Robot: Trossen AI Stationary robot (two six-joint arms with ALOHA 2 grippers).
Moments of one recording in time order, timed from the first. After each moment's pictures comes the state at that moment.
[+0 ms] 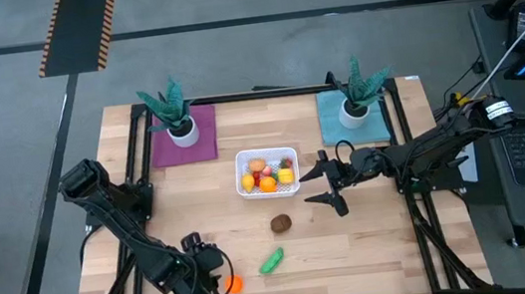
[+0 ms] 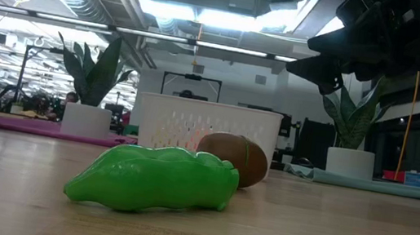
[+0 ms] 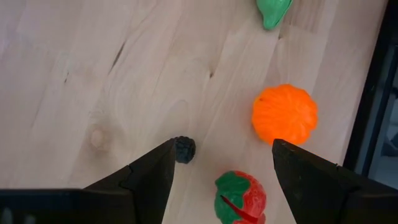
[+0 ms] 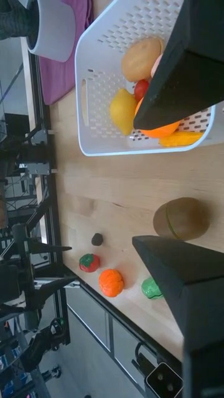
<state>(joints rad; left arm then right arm) -0.85 1.68 1.17 -0.79 -0.38 -1.17 0.15 1.27 0.38 0.66 -0.01 0.15</state>
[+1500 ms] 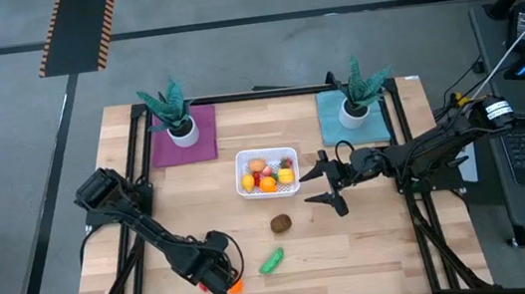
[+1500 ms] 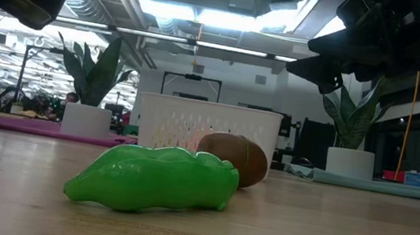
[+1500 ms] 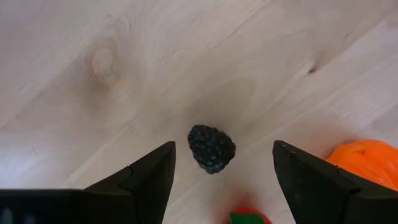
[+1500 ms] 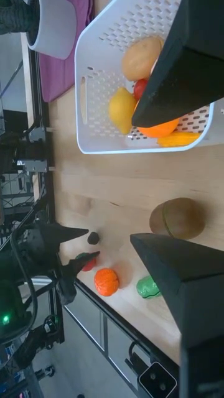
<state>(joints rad) -0.72 1.84 1.16 -0.80 -0.16 -1.62 0.15 1.27 0.38 0.66 -0.01 0.12</state>
